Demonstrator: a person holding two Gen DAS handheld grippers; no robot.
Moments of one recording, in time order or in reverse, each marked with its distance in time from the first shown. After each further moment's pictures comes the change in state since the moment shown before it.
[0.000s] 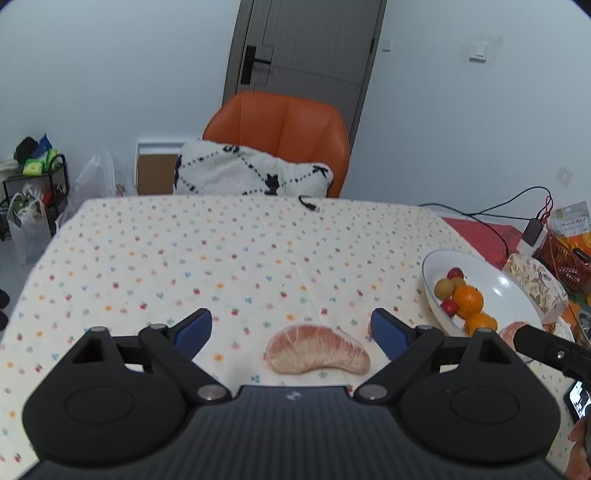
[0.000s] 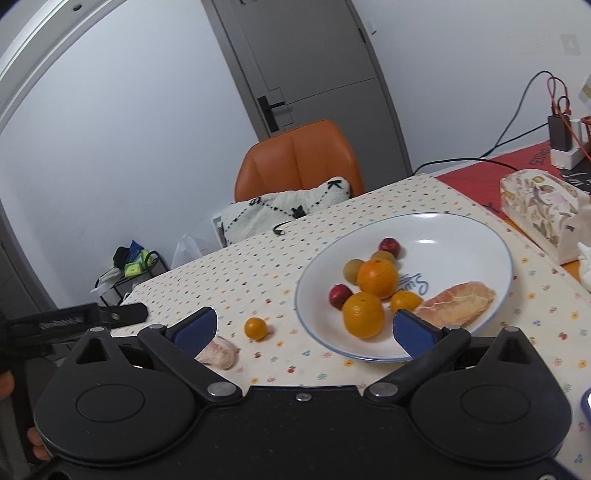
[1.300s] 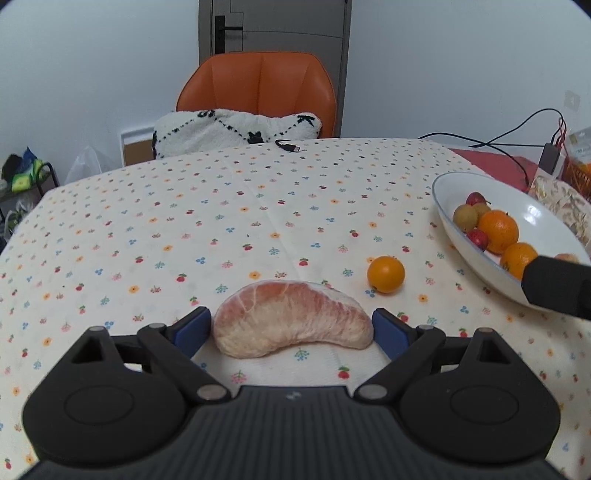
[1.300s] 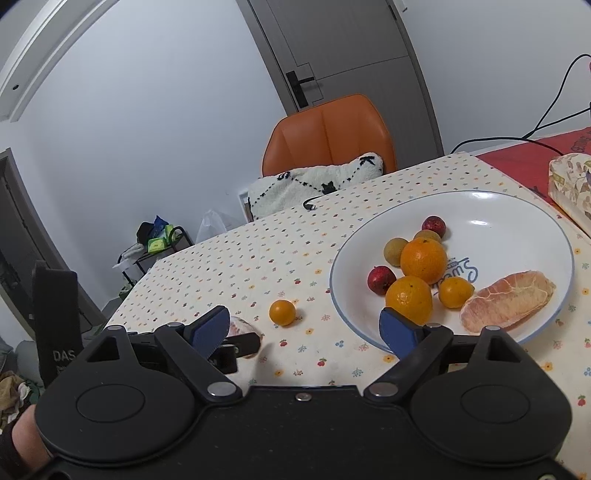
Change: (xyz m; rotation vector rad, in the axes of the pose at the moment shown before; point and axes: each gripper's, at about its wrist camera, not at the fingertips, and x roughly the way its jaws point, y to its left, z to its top) left arm 0.071 -0.038 -0.032 0.158 0.098 0.061; right arm 0.032 0.007 -0.003 -0.020 0.077 0.084
